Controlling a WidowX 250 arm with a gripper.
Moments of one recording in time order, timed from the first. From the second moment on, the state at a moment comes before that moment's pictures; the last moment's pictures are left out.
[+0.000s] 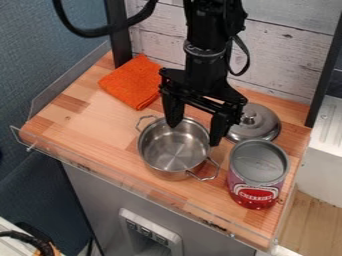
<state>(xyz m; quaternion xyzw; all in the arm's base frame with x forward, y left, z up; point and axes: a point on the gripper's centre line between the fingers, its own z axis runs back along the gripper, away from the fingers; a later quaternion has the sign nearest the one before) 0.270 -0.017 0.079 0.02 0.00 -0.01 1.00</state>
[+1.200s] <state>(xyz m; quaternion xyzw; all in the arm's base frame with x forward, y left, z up) 0.356 0.157 0.048 0.05 0.00 0.06 1.00</state>
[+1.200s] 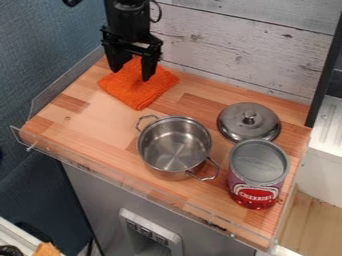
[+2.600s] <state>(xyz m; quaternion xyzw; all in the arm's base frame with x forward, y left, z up) 0.287 0.162 0.005 0.03 0.03 0.06 1.00</state>
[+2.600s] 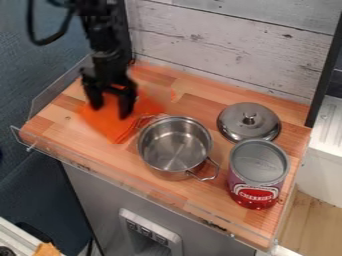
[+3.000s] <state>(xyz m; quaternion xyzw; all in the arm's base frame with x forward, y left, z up) 0.232 0.166 0.007 0.03 0.06 0.11 0.99</state>
